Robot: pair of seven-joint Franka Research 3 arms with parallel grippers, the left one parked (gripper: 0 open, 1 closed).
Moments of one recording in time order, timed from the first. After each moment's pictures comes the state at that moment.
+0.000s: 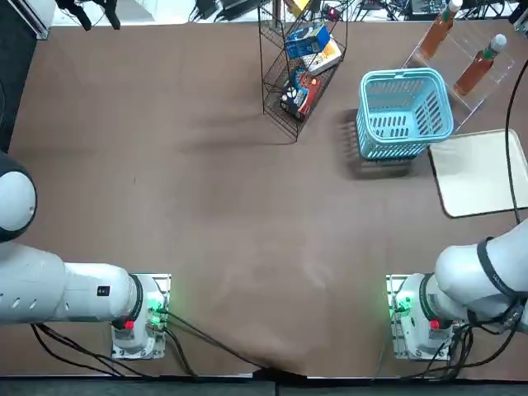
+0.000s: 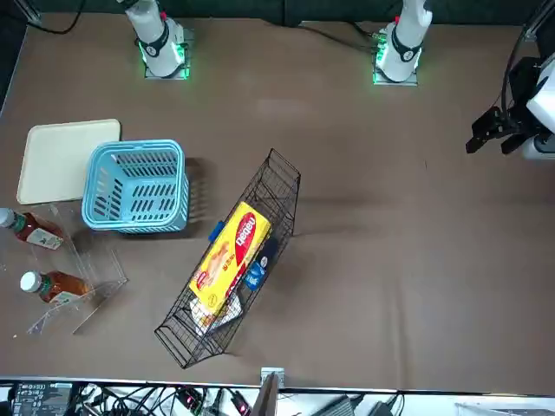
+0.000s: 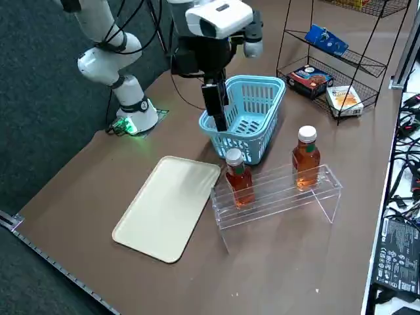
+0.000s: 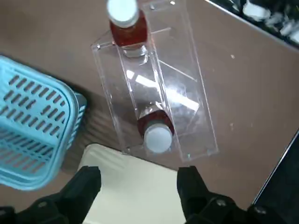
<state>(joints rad) -0.38 0.36 0.01 -1.28 -0.02 1.68 -0.83</state>
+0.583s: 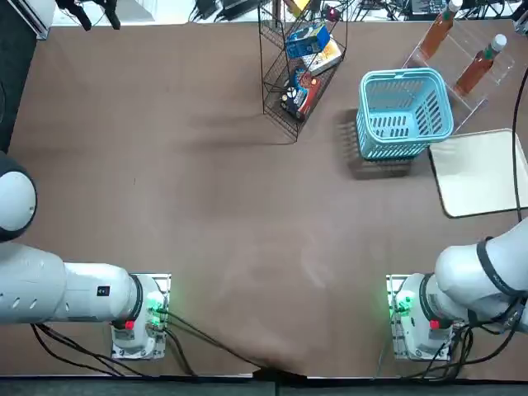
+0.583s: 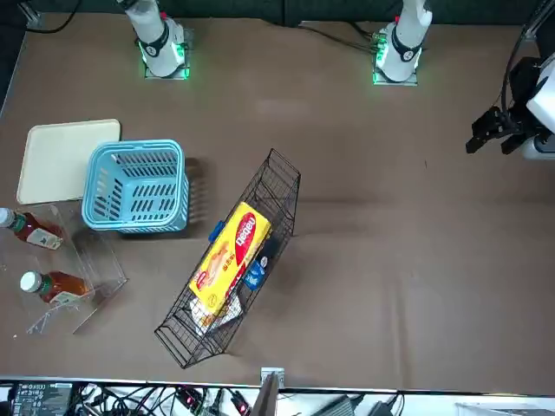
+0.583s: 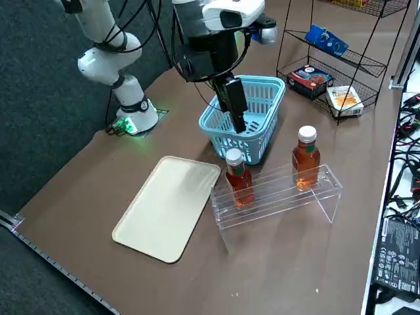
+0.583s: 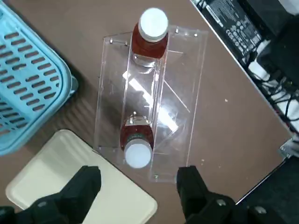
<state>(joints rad) -0.38 0.37 0.01 -1.28 -0.02 1.76 -1.18</state>
